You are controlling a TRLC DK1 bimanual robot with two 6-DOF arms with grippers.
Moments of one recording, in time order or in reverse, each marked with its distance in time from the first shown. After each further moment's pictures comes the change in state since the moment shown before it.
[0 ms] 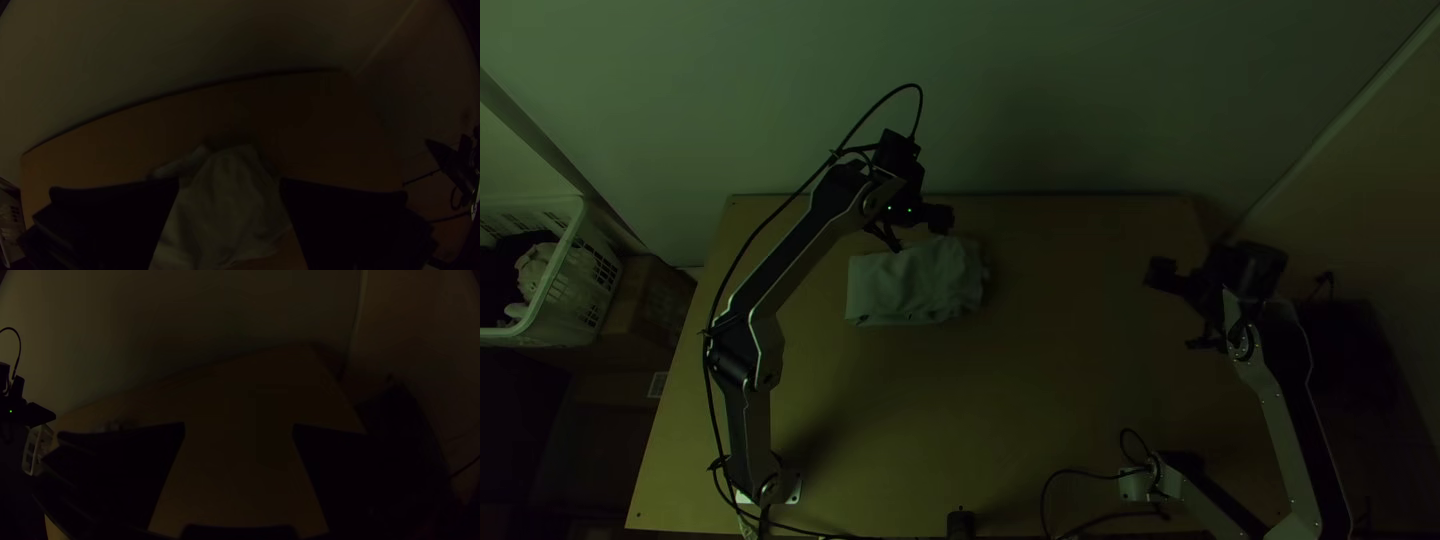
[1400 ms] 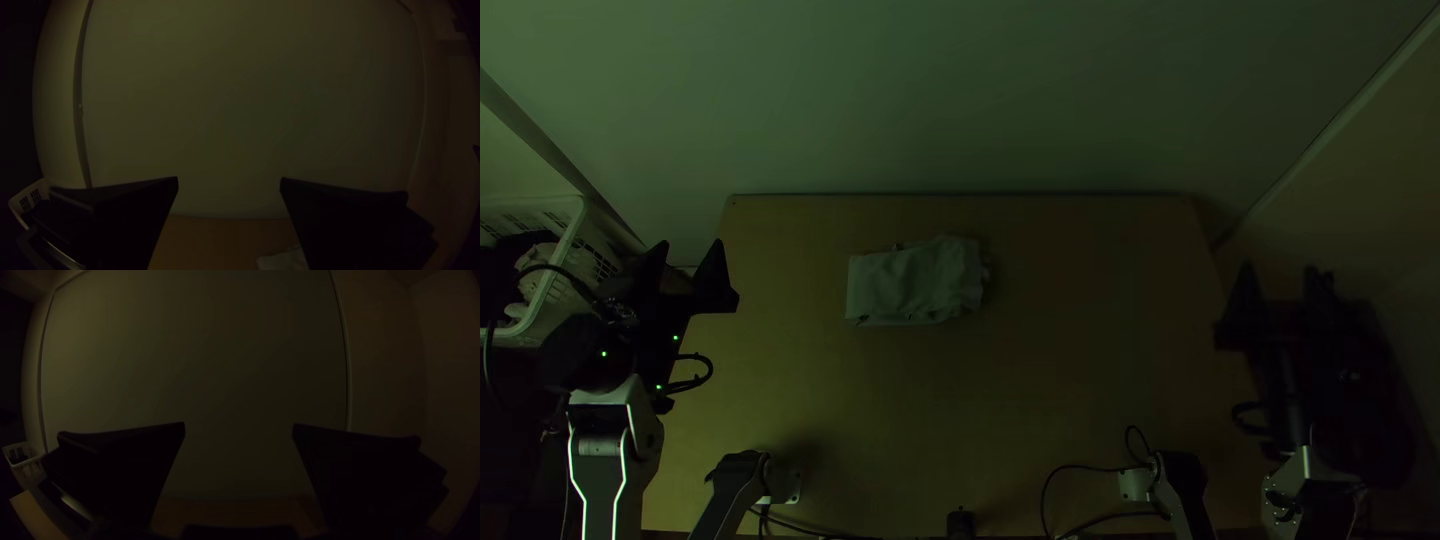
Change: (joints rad) left arm 0.600 -1.414 -1.266 0.731 0.000 0.206; right arm -0.058 -0.617 -0.101 0.325 -0.035 -0.192
